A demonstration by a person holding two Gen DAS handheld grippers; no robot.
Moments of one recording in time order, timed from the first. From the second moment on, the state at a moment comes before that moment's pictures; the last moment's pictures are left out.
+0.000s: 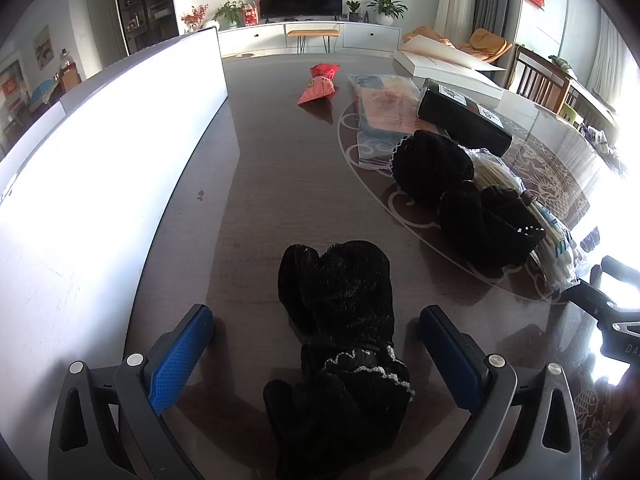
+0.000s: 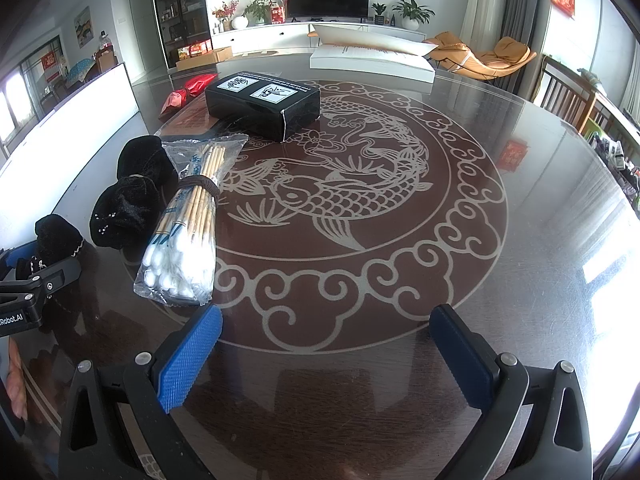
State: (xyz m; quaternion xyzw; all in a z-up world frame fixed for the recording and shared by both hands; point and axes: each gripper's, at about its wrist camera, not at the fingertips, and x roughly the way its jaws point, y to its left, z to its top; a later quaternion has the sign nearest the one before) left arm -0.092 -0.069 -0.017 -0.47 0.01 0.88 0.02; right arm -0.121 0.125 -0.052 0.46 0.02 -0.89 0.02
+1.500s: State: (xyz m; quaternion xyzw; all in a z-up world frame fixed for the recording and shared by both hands) left arm -0.087 -0.068 -0.017 -0.46 0.01 0.88 0.03; right arm -0.197 0.069 -0.039 0.55 0.01 -0.82 0.16
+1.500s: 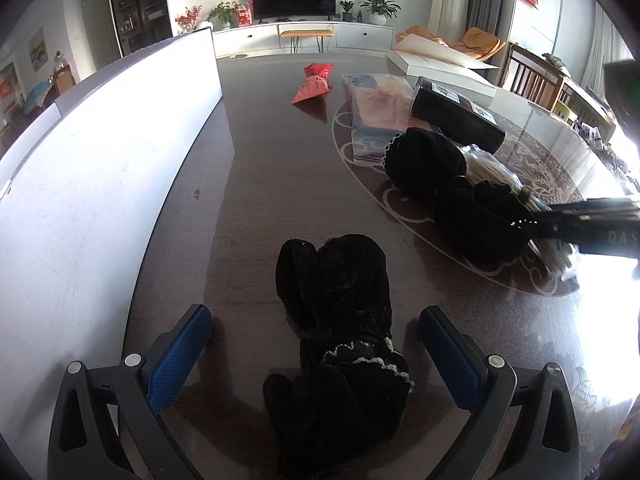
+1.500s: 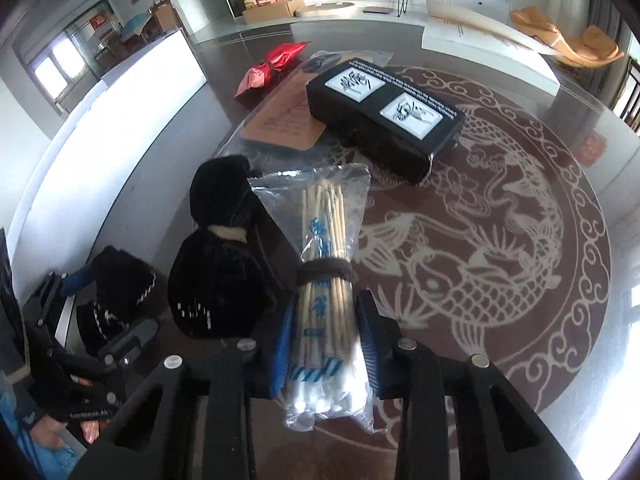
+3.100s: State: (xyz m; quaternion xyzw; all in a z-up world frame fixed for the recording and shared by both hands) left arm 0.061 -0.324 0.079 -0.39 -0.16 0.88 -0.21; right arm -0.074 -0.154 0.073 0.38 -0.01 -0.85 0.37
